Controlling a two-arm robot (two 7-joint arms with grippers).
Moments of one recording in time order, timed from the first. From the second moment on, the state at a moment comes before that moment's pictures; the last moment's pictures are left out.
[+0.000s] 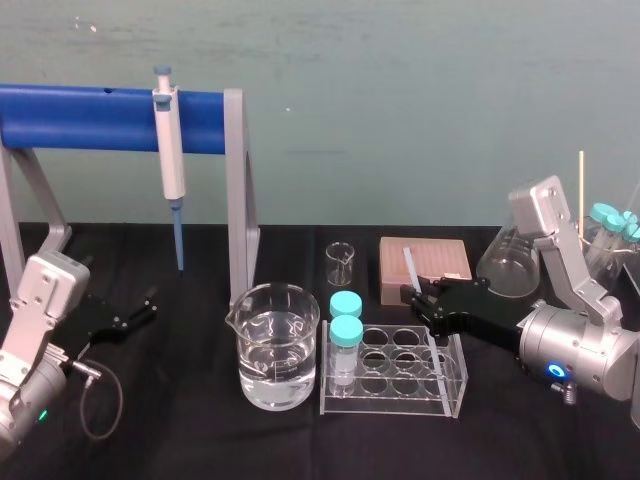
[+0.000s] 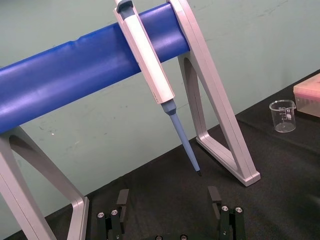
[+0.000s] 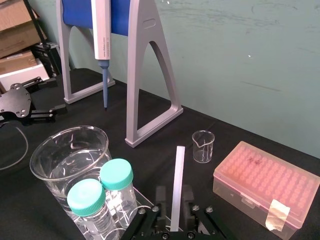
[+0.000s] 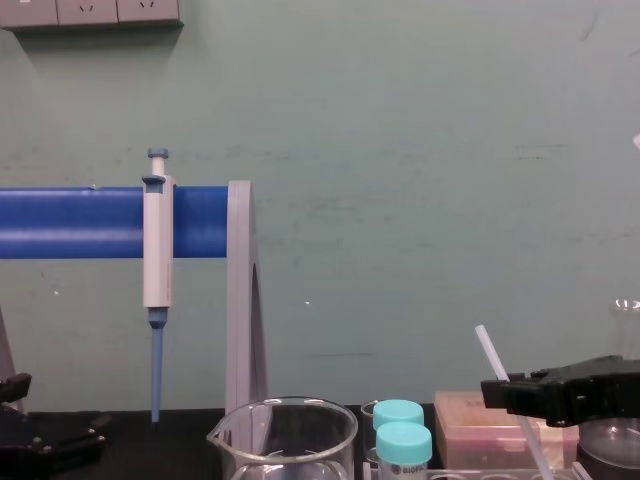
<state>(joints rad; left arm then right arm) -0.20 0.60 0.45 -1.41 -0.25 -0.12 0.03 0.32 0.55 -0.43 -1.55 0.53 0.34 0.38</state>
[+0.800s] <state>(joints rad) -0.20 0.60 0.45 -1.41 -0.25 -0.12 0.03 0.29 0.53 -0.41 -1.55 0.52 0.24 0.38</state>
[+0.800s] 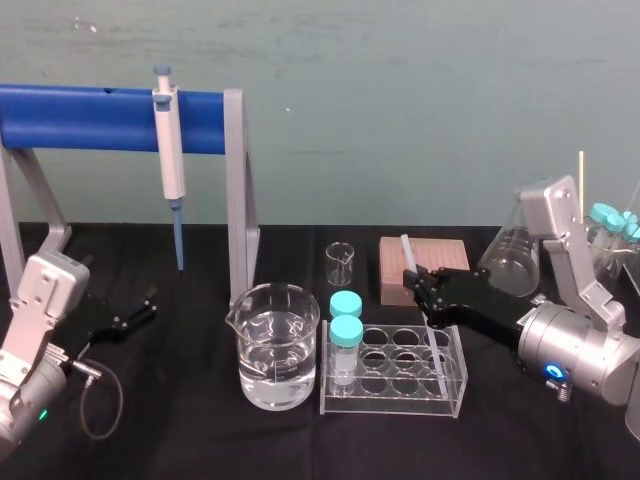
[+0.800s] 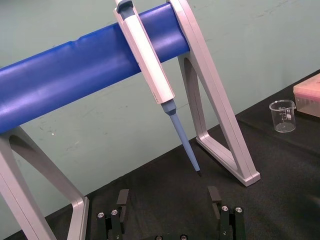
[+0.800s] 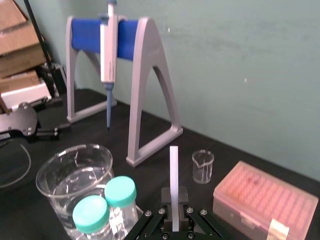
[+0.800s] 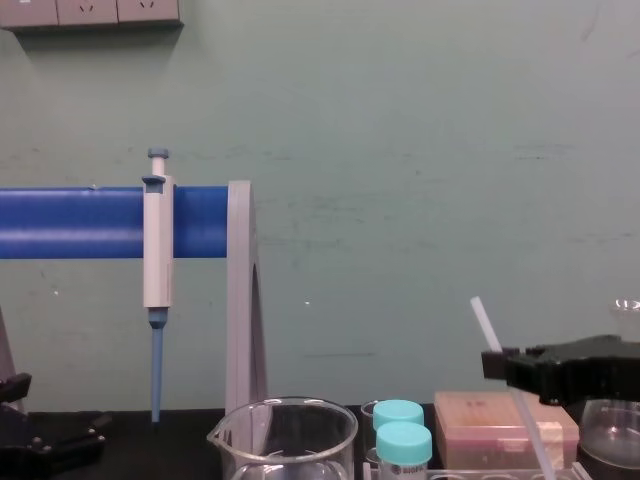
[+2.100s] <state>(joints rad) -0.20 0.60 0.45 -1.41 -0.25 -0.12 0.03 0.31 0.46 -0.25 -1.56 0.55 -0.11 0.48</state>
